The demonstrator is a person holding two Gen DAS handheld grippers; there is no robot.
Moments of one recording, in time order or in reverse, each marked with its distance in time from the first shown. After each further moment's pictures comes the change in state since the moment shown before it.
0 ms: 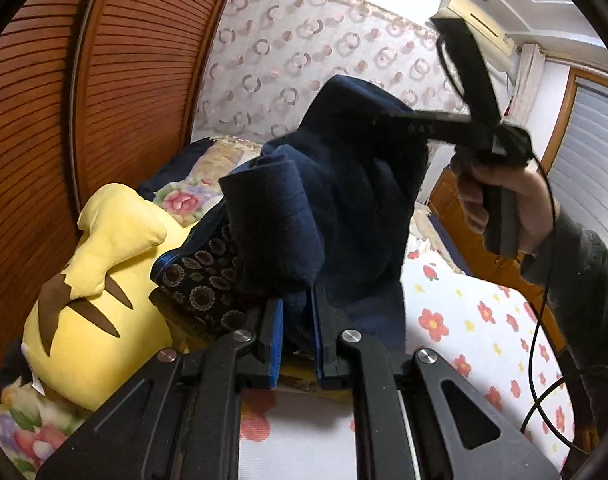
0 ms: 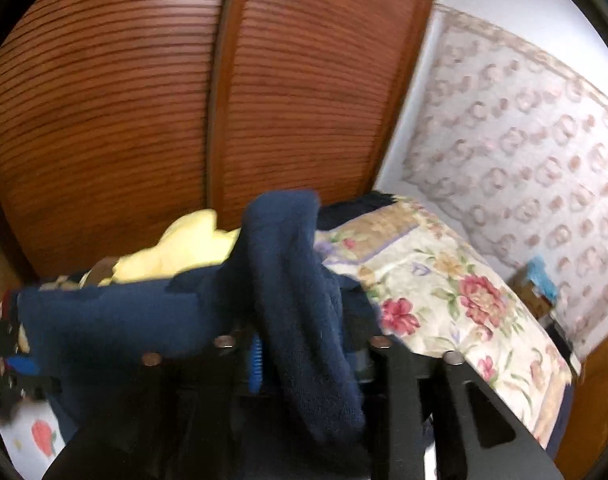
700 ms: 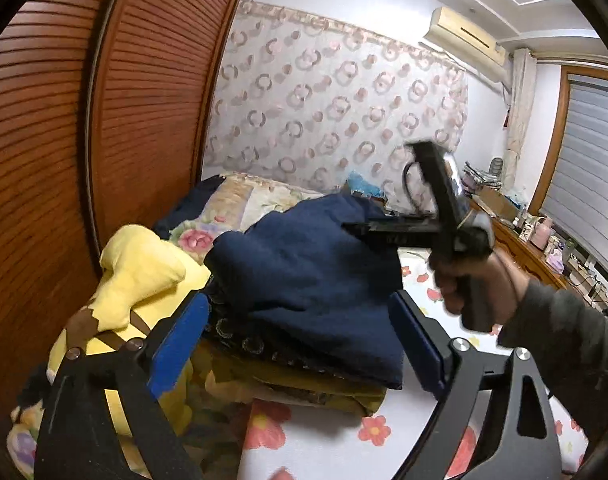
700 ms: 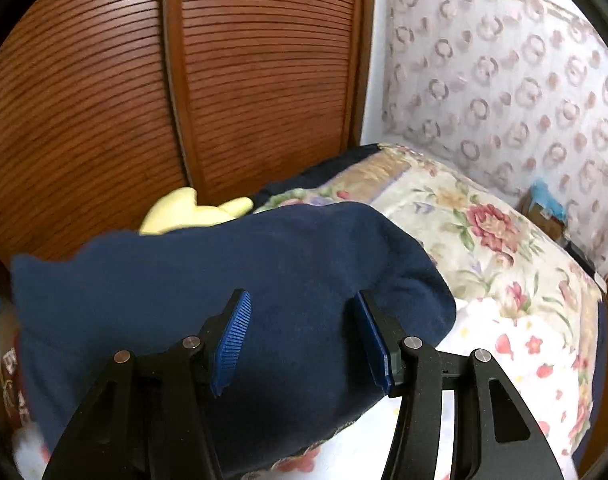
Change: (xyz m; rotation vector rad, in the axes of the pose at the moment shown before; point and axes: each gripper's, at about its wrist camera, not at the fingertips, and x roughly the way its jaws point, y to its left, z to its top) left arm -0.037 -0.007 0.011 0.054 -0.121 0.048; right arm 0.044 -0.014 -0.071 0.223 0.082 0.025
